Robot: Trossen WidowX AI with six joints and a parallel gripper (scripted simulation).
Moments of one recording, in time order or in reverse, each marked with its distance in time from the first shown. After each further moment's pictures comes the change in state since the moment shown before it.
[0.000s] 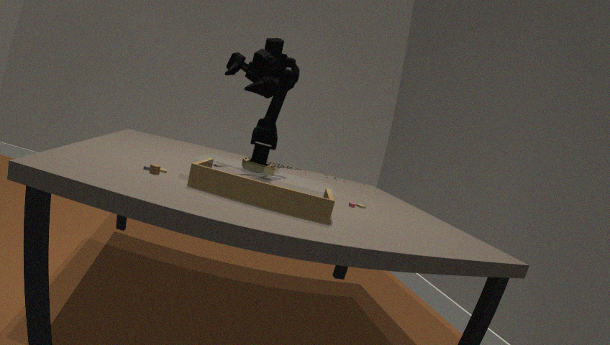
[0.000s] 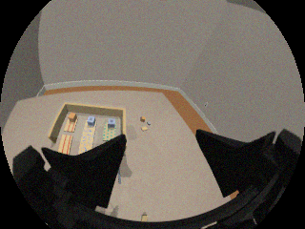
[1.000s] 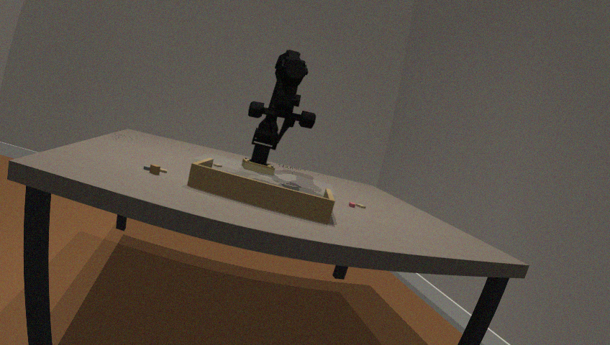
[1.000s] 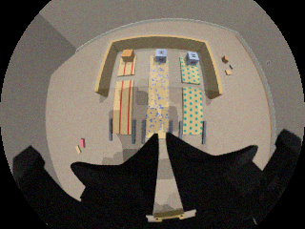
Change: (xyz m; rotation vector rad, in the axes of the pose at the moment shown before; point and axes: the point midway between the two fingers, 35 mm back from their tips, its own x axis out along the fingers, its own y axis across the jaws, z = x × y) arm 0.011 0.184 -0.059 0.098 0.618 0.550
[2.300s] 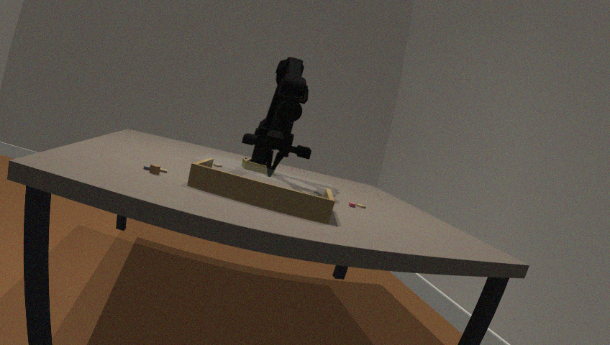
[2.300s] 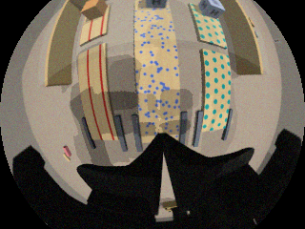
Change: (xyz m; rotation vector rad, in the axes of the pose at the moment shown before) arm 0.089 0.004 -0.018 0.085 0.375 -0.049
